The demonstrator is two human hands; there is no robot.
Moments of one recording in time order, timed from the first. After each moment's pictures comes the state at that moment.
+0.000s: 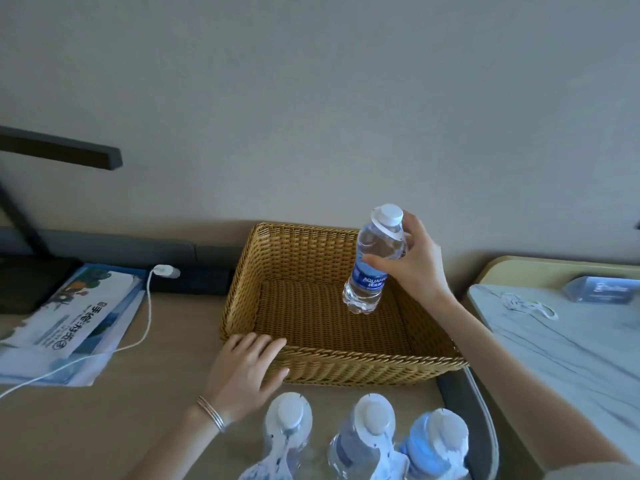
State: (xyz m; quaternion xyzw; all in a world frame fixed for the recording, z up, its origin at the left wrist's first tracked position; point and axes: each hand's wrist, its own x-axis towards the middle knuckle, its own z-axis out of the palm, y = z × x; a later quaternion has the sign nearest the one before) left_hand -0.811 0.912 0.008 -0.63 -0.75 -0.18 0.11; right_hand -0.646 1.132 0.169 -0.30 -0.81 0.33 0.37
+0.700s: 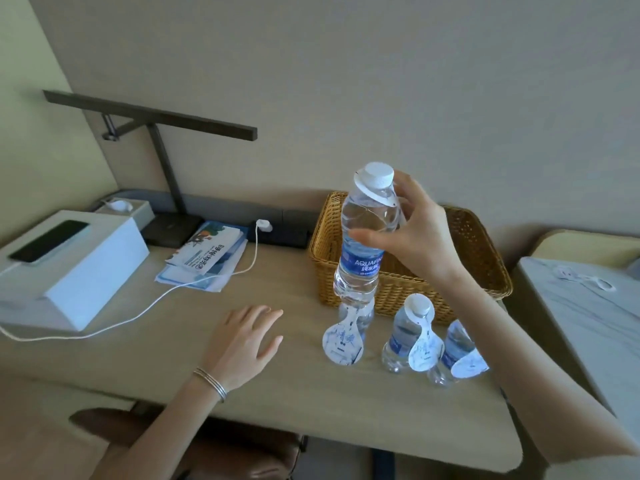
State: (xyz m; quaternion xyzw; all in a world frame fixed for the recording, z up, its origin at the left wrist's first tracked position) left_hand -0.760 0.692 0.052 -0.53 -0.83 -0.13 0.14; right_hand -0.603 0.908 0.233 -0.13 -0.85 0.35 0.38
